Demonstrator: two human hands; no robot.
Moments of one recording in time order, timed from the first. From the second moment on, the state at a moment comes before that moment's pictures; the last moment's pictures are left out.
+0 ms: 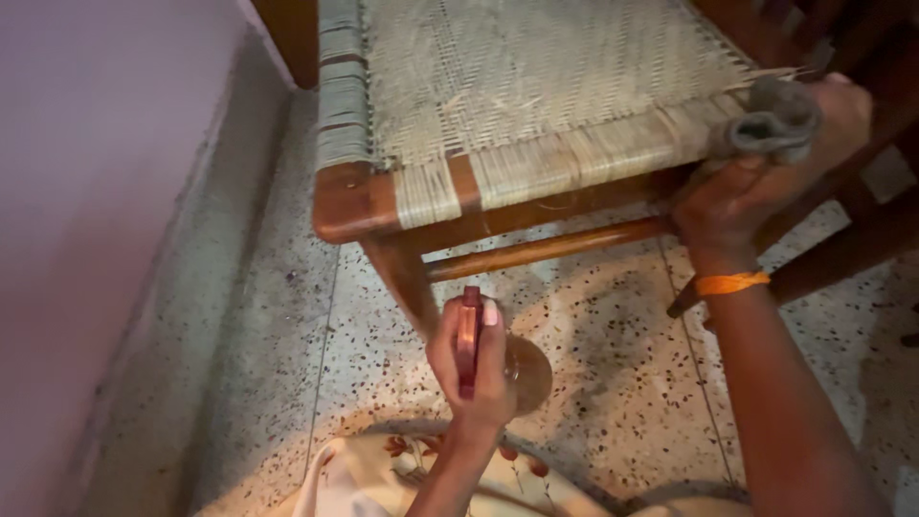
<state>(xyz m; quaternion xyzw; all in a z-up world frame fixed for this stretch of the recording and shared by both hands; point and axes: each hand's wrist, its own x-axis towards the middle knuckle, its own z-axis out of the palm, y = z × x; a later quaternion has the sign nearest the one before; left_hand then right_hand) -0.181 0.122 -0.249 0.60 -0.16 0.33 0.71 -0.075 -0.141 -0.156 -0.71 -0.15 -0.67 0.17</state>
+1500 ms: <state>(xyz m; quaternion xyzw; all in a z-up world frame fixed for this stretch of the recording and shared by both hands) -0.195 0.120 -0.250 0.58 -0.05 0.28 0.77 -0.067 -0.166 -0.178 -0.72 -0.13 -0.67 0.15</state>
